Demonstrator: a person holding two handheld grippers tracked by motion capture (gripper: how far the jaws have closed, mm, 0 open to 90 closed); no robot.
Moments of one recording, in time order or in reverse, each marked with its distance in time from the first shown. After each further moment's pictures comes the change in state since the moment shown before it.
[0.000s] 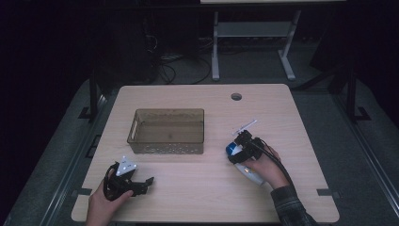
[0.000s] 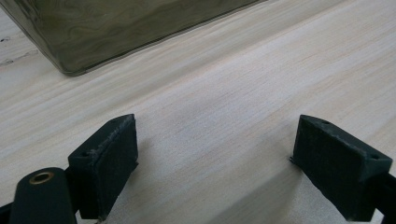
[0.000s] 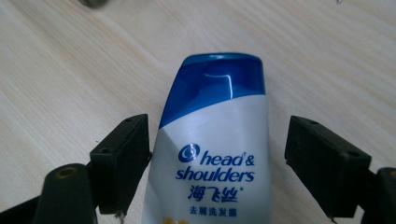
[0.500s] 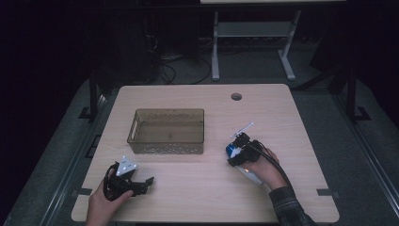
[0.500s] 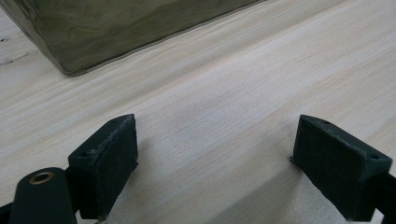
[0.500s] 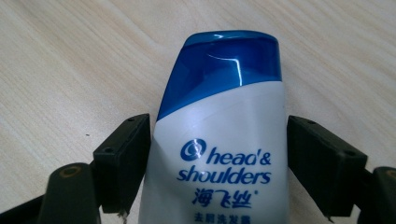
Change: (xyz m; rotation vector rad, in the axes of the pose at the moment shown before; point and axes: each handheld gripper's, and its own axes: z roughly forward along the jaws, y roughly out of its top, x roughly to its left) left arm 0.000 0.000 0.000 0.000 0.000 0.000; right arm 0.003 -0.003 0.011 0.043 -0.007 -0.010
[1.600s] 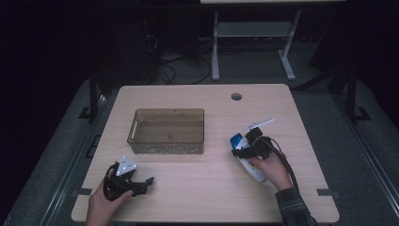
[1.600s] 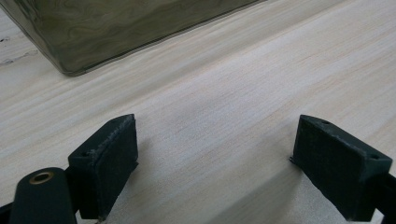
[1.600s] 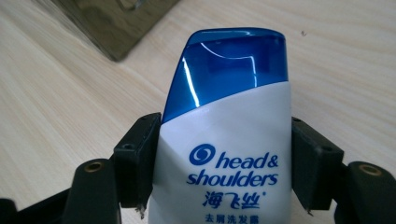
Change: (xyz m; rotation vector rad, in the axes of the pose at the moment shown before) left arm 0.000 0.000 0.000 0.000 -0.001 0.002; right arm -0.020 -0.012 -0.036 -0.231 0.098 0.124
